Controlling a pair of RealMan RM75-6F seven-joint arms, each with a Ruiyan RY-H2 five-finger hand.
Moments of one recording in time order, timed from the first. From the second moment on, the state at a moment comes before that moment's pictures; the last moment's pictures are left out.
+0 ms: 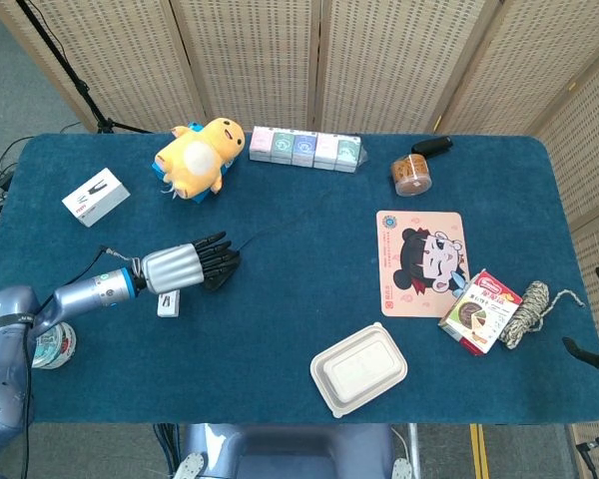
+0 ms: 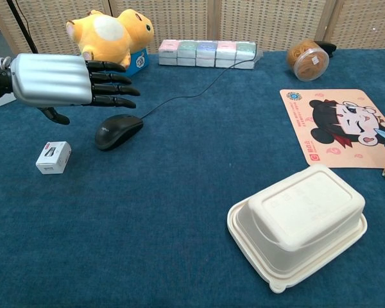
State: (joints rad) left arm -0.88 -1.77 0.24 -0.10 2.10 1.37 -0.30; right arm 0.06 -1.11 0.19 -1.58 -1.29 1.48 -0.14
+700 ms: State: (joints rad) left arm -0.95 -1.87 0.31 -0.08 2.06 1.22 -0.27; right arm 0.07 -1.11 0.20 -1.56 -1.25 1.45 -0.11
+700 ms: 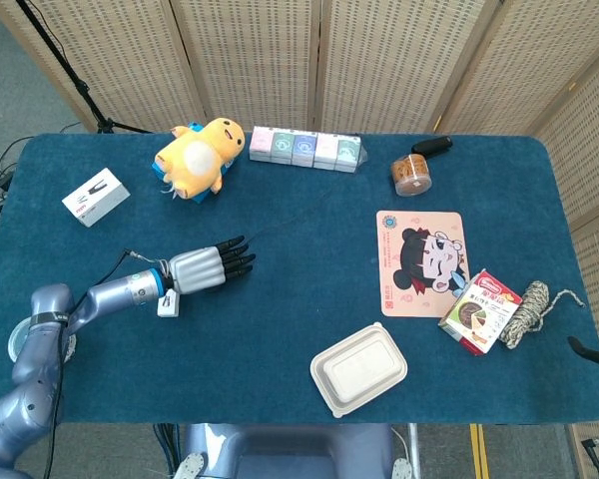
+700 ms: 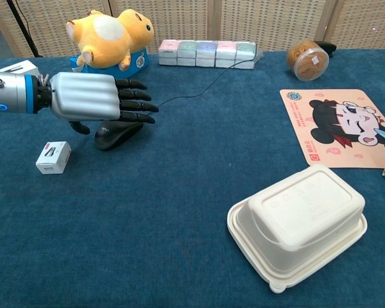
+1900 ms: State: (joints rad) left arm -1.02 -1.90 0.28 -0.10 1.92 1.27 -0.25; right arm 0.07 -1.09 0.18 -1.59 -1.27 1.45 -0.09
